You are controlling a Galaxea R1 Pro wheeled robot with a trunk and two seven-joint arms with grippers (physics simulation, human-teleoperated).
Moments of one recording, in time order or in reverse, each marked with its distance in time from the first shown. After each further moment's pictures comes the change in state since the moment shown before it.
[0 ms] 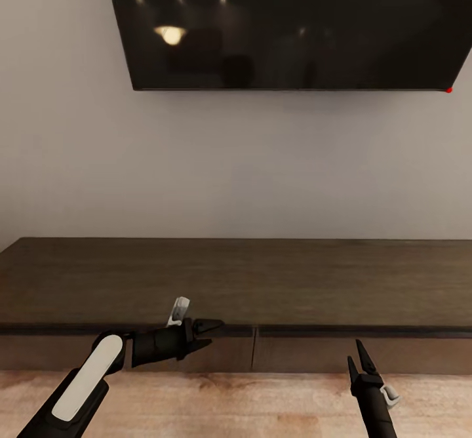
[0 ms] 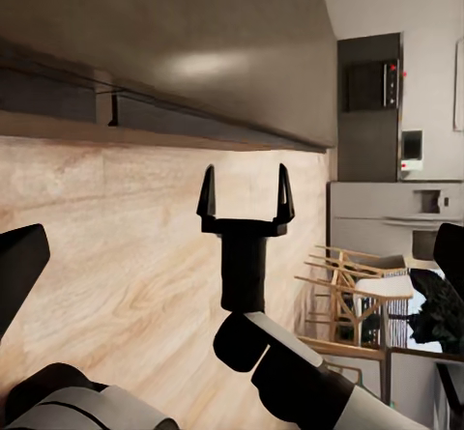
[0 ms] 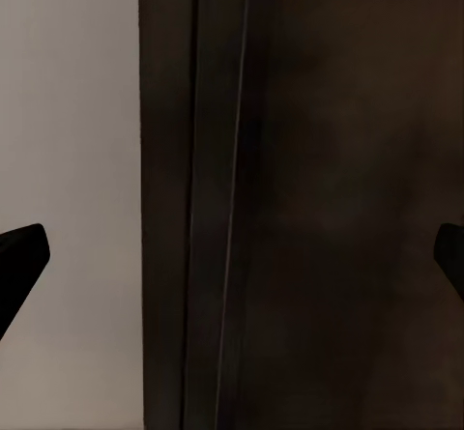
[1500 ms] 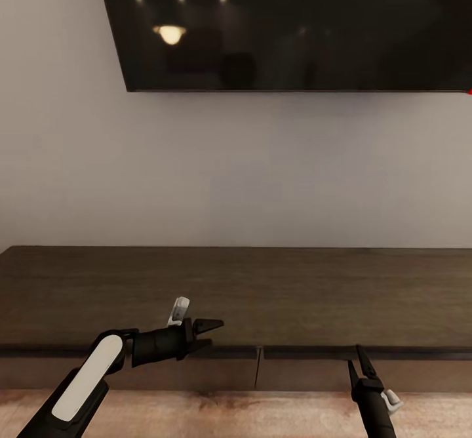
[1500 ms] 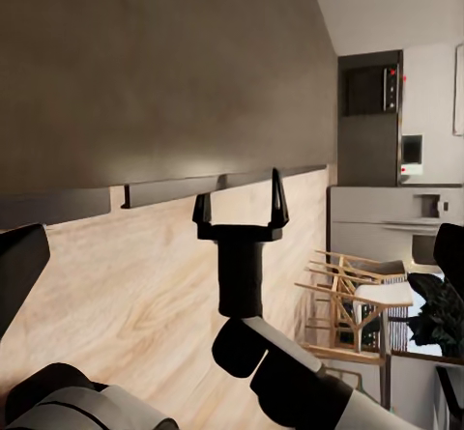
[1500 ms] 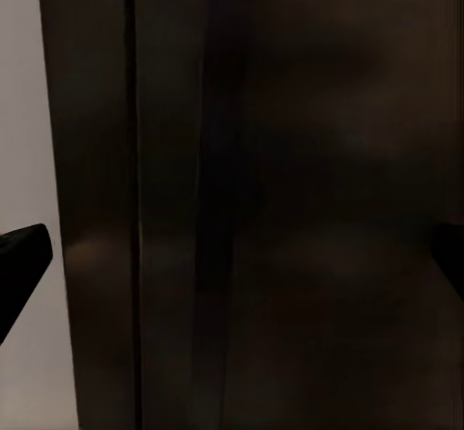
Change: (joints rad) left arm 0.000 0.000 0.000 0.000 0.000 0.000 0.000; right arm 0.014 0.001 -0.001 0.000 -0.001 0.002 -0.014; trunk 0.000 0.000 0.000
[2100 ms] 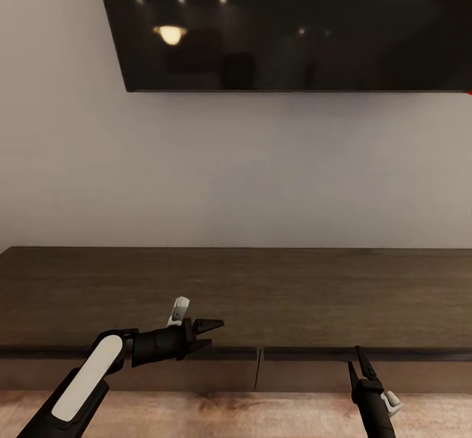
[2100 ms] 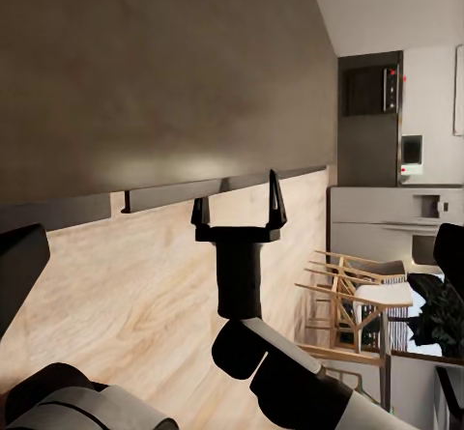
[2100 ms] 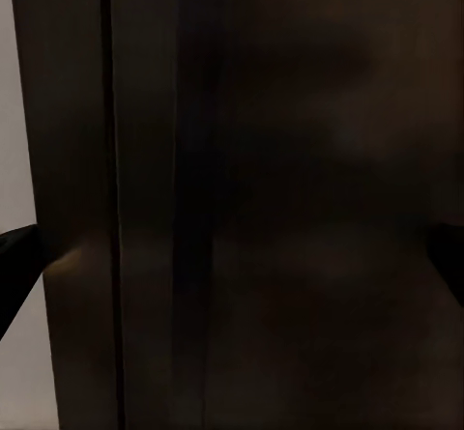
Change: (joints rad) left arm 0.000 0.000 0.000 0.000 0.000 0.000 0.000; right arm 0.005 0.000 0.001 -0.003 0.001 -0.003 -0.017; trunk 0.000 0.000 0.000
